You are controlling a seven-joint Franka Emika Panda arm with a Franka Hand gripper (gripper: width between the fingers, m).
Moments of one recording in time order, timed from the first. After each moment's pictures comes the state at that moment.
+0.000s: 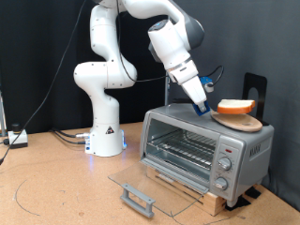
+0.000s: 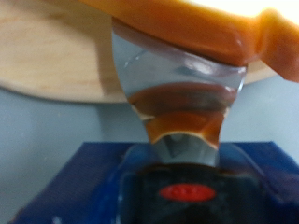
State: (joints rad) arm -0.15 -0.49 0.53 -2.66 0.98 2.42 -0.79
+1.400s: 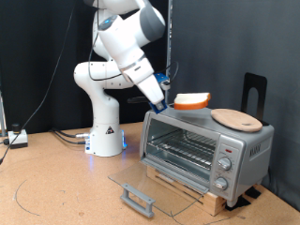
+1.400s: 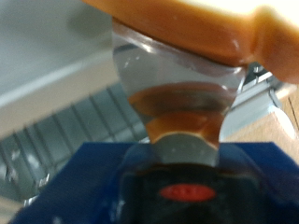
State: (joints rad) arm -0.29 -0.58 0.15 -2.70 0.73 2.03 -1.17
